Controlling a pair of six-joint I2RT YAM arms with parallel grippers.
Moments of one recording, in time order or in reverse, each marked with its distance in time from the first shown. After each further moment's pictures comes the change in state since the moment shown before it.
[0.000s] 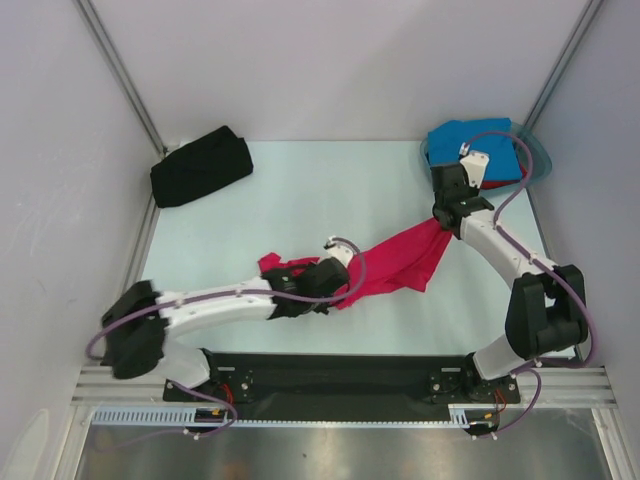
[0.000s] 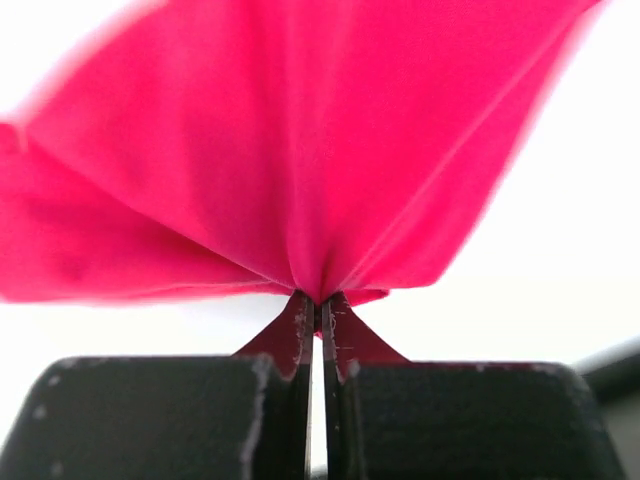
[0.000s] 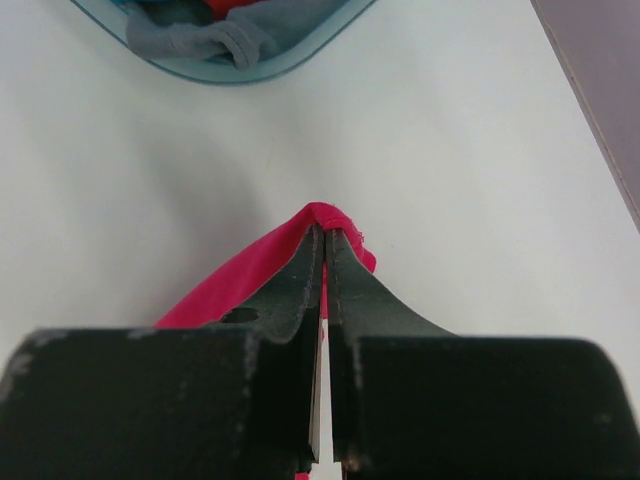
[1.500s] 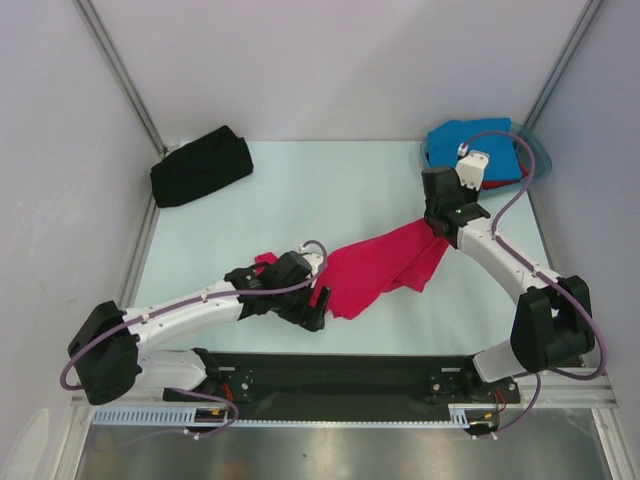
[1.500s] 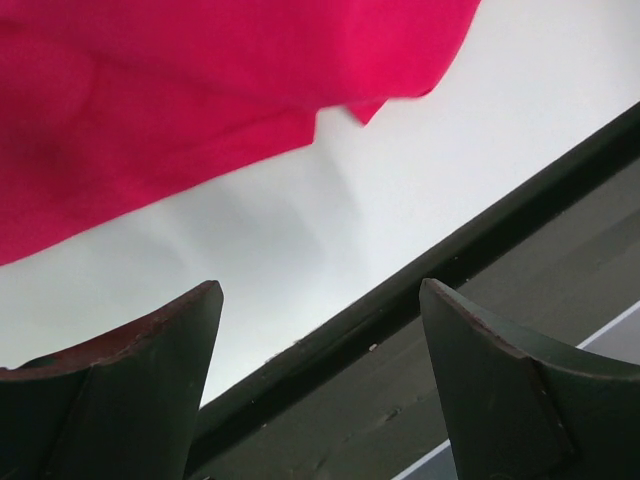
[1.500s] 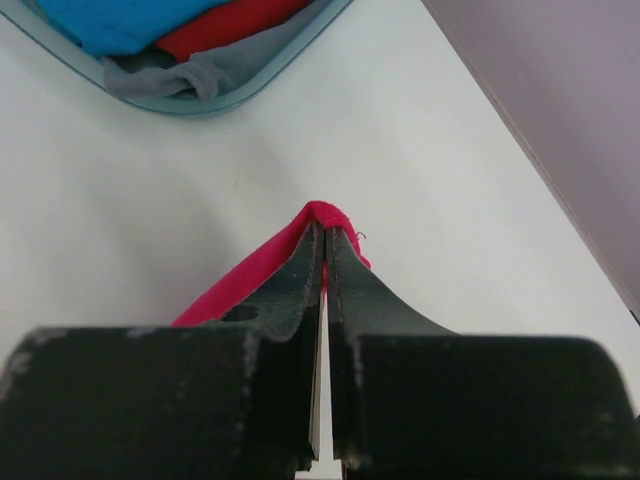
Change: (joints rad) left arm 0.190 -0.272 -0.155 -0.098 0.477 -0.015; right arm 0.087 -0.079 -0.051 0.018 0.214 0.006
